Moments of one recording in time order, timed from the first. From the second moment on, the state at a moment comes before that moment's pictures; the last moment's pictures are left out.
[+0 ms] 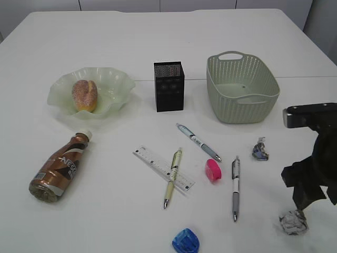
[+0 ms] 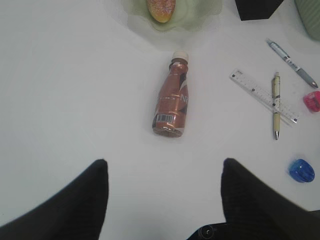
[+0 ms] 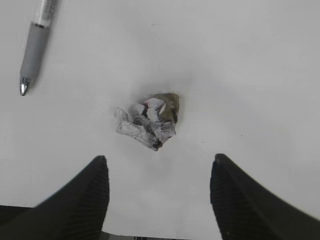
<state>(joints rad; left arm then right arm) -0.19 0.84 -1.16 -0.02 1.26 -0.21 0.25 1.51 -0.84 -0.02 0.92 0.17</state>
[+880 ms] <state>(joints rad) -0.19 0.84 -1.16 -0.02 1.26 -0.21 0.25 1.66 -0.84 -0.02 0.87 0.20</state>
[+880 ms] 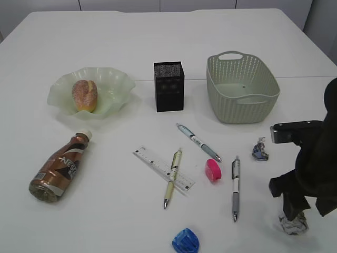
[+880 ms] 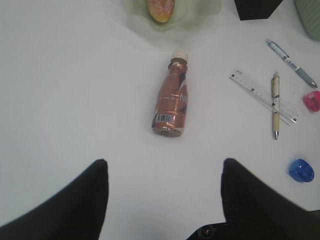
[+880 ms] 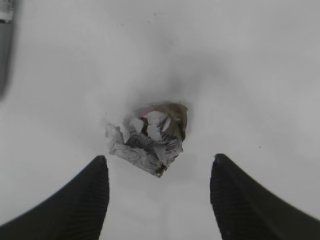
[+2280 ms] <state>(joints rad) -0.19 0.84 -1.16 -0.02 1.26 -0.21 0.25 1.78 -0.85 0.01 0.82 0.19</state>
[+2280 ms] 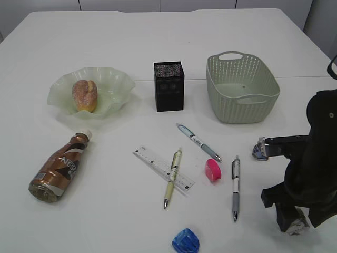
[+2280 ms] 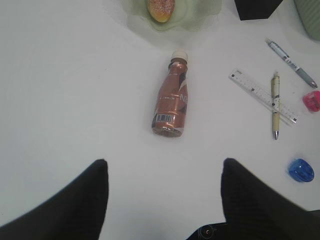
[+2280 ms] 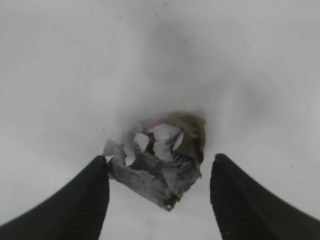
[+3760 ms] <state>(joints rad) -0.19 0.84 -1.16 -0.04 1.26 -0.21 0.25 1.73 -0.89 0.02 0.88 0.19</state>
